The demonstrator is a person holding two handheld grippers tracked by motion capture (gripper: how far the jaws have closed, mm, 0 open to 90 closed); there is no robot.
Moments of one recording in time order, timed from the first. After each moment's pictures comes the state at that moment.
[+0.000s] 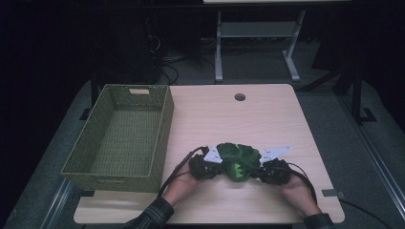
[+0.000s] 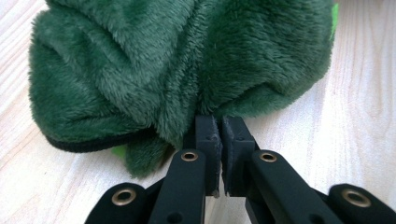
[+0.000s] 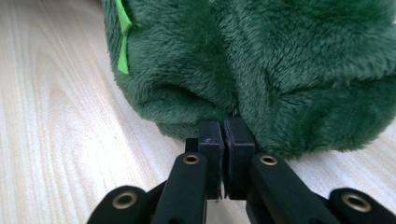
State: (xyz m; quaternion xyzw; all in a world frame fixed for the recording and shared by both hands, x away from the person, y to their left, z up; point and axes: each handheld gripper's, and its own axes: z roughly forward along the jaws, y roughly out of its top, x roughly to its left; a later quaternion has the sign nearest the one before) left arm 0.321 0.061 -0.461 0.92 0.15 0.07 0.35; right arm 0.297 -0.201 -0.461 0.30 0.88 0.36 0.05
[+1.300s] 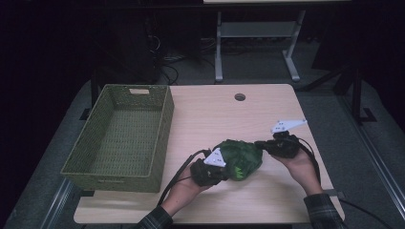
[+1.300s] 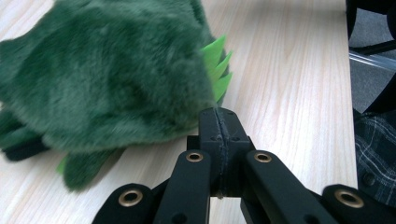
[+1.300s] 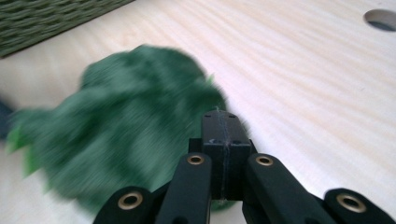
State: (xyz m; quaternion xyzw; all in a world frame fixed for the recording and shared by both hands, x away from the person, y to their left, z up) left arm 0.289 0.051 -0.426 0.91 0.15 0.02 0.39; right arm 0.348 -0.225 -0.410 0.34 0.84 0.41 0.10
